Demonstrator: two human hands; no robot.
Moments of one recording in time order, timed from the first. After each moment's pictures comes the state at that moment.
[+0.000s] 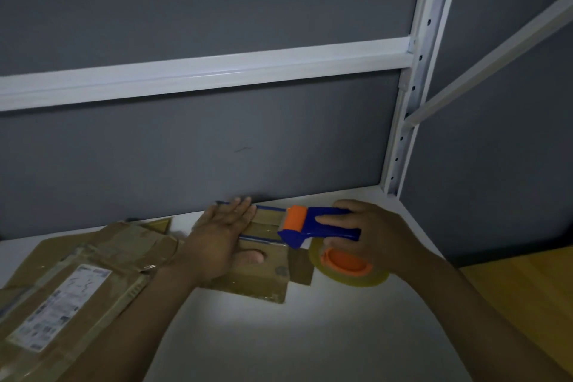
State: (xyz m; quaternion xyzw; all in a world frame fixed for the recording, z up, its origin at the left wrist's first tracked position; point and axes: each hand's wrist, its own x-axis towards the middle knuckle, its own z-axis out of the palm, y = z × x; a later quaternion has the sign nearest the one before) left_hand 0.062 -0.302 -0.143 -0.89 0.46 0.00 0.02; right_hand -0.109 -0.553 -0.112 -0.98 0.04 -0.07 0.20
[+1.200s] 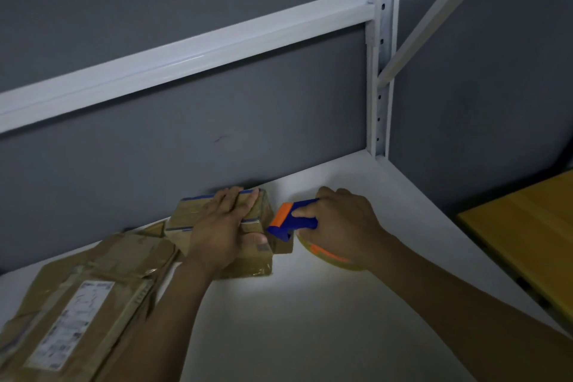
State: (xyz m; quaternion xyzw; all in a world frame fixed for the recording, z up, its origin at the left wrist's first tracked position) left_hand 0.063 -0.318 -0.161 -0.90 0.43 -0.07 -0.01; right_hand -0.104 -0.508 -0.133 -0.98 0.09 -0.13 0.13
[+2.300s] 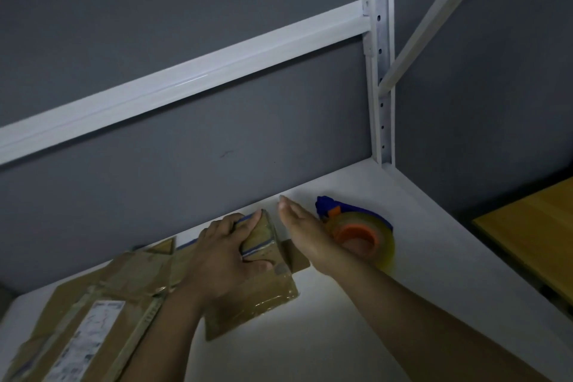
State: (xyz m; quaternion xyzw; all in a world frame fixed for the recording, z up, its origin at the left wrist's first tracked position) left_hand 0.043 -0.305 -0.142 -0.91 0.41 -0.01 -0.03; right_hand -0.051 -0.468 -0.150 -0.73 0.18 -0.05 0.66
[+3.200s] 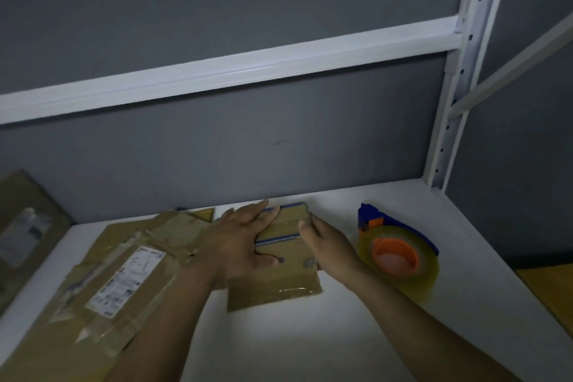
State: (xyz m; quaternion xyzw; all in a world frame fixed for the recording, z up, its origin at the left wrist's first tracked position) left_hand 0.048 -0.260 -0.136 -0.92 0.40 0.01 0.00; right_hand -0.044 -0.442 -0.166 -0.82 0.11 -0.04 0.57
